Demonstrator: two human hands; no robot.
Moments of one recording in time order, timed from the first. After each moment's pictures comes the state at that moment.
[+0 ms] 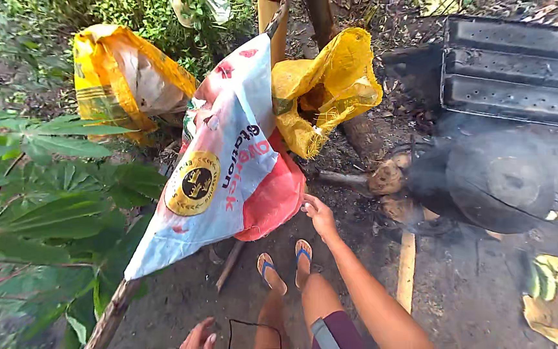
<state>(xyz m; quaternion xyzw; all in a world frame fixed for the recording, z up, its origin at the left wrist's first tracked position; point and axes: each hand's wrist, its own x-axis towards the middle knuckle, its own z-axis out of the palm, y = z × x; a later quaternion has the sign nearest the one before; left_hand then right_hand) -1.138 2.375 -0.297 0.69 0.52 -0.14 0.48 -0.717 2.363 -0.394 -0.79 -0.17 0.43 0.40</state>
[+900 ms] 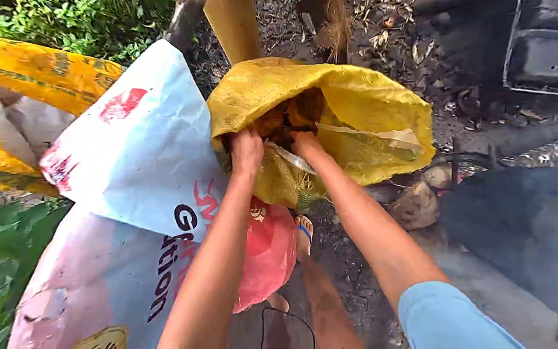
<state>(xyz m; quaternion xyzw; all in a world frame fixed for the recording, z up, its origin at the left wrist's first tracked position) -0.582 2.714 -0.377 0.75 0.56 0.11 0.33 -0.449 2.641 -0.464 -0.81 -0.40 0.42 0.09</state>
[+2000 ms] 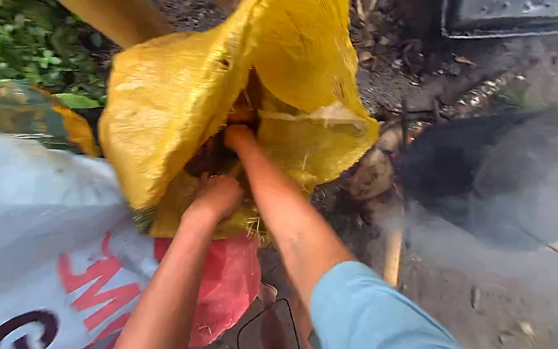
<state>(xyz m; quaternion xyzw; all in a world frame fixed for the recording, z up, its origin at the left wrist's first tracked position) -0.547 2.663 -0.427 0.80 0.20 -0.50 0.27 -0.437 2.664 -0.500 -0.81 -0.26 0.51 0.09</state>
